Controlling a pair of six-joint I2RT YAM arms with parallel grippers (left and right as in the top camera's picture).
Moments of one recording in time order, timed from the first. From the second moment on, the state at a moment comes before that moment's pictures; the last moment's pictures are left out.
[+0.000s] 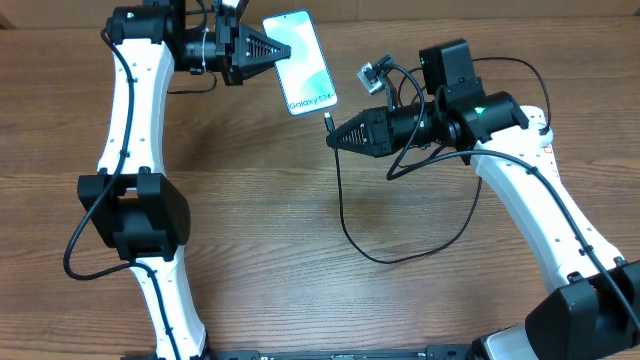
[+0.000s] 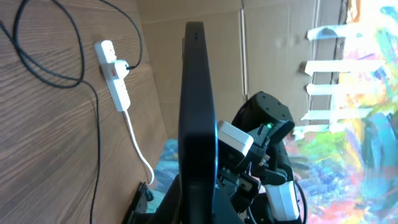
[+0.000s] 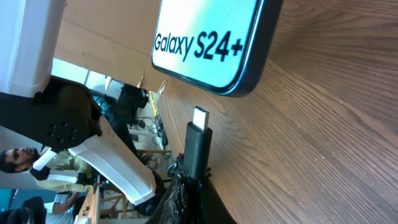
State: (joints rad) left arm 0.01 2.25 2.29 -1.33 1.50 -0.14; right arm 0.31 1.66 1.47 -0.74 -1.09 0.16
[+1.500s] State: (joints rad) left arm -0.04 2.25 2.29 -1.20 1.46 -0.31; right arm 0.31 1.66 1.47 -0.70 -1.07 0.20
